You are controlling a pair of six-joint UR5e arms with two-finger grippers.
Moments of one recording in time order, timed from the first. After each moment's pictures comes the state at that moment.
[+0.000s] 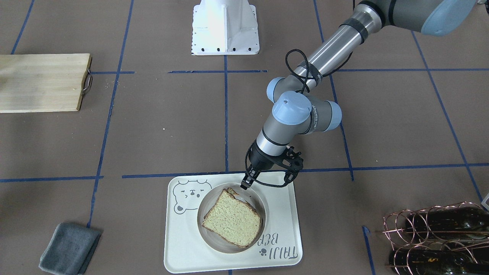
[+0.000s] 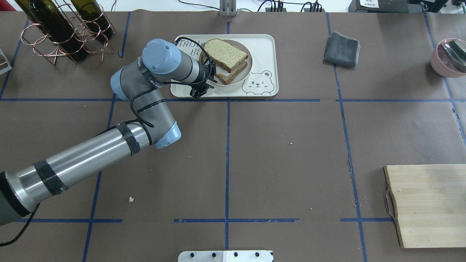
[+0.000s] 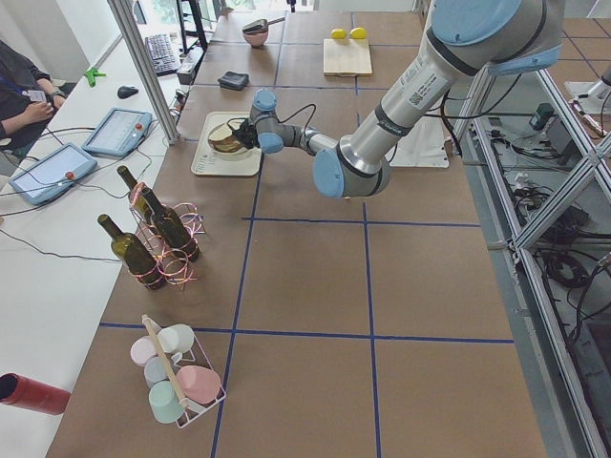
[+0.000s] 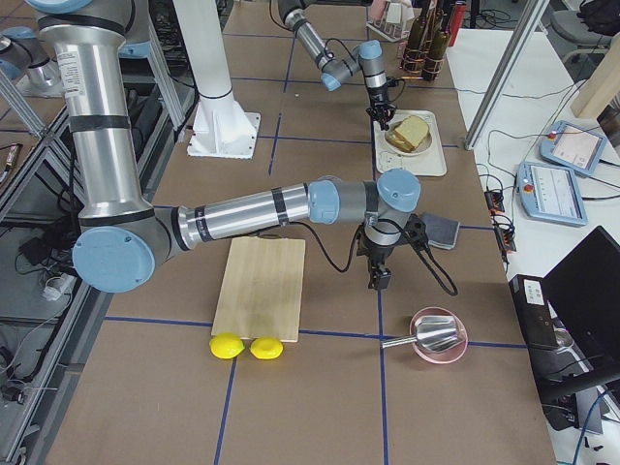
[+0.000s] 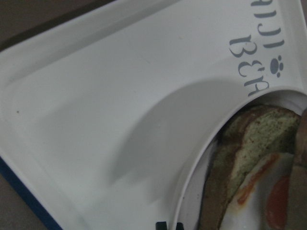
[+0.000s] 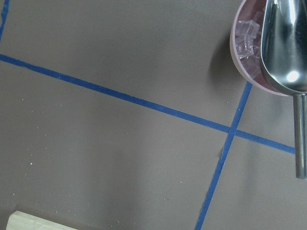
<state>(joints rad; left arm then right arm) -0.68 -2.46 -1.01 -2.41 -1.86 -2.21 1.46 -1.45 1.71 -1.79 2.34 -0.19</state>
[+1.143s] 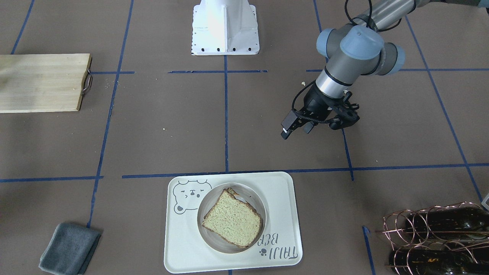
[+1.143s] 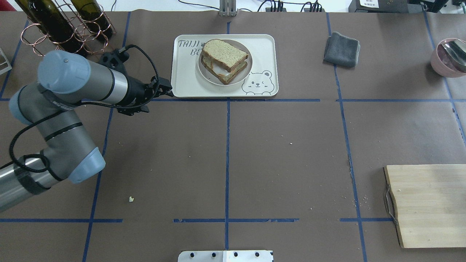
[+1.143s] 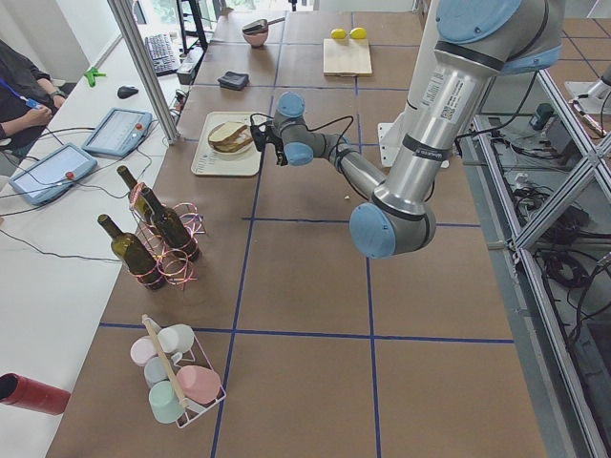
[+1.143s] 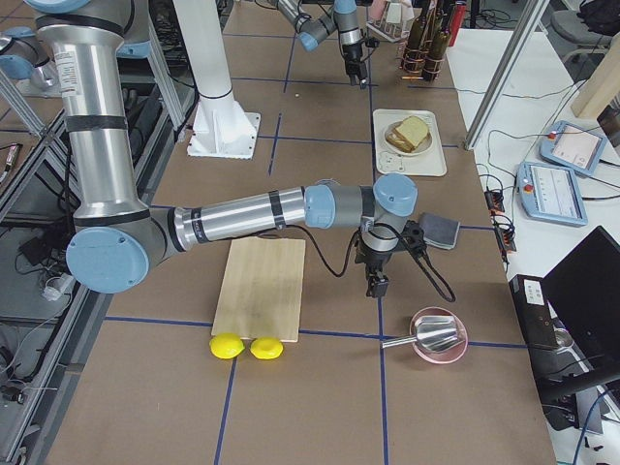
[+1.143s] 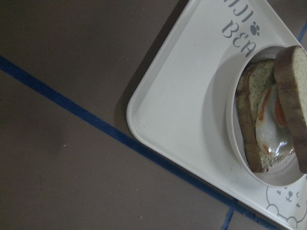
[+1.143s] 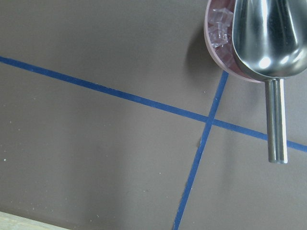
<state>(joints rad) -0.74 -1.96 -1.73 -2.14 -1.94 -1.57 1.47 -1.47 1.70 -1.78 2.29 -0.18</state>
